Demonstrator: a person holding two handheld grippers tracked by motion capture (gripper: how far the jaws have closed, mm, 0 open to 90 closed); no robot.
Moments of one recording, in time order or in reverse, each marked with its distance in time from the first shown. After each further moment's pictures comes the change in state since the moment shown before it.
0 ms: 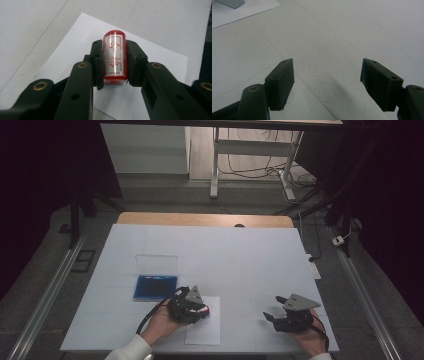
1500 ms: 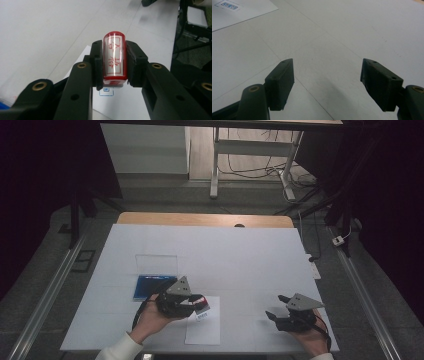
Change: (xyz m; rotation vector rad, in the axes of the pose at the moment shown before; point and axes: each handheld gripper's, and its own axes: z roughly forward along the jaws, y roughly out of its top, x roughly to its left) left arm 0.000 0.007 -0.058 -0.208 -0.016 -0.013; right arm -0.004 0.000 -0.006 -0.023 -0.012 0.007
